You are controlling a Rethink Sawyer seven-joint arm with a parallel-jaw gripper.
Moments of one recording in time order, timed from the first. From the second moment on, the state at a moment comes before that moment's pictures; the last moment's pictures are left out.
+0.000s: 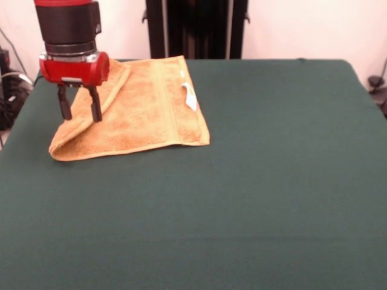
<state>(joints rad) -0.89 -0.59 0.43 1.73 -0.61 0.36 1.85</state>
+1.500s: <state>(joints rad) -0.89 -0.48 0.43 1.67 -0.74 0.33 1.85</state>
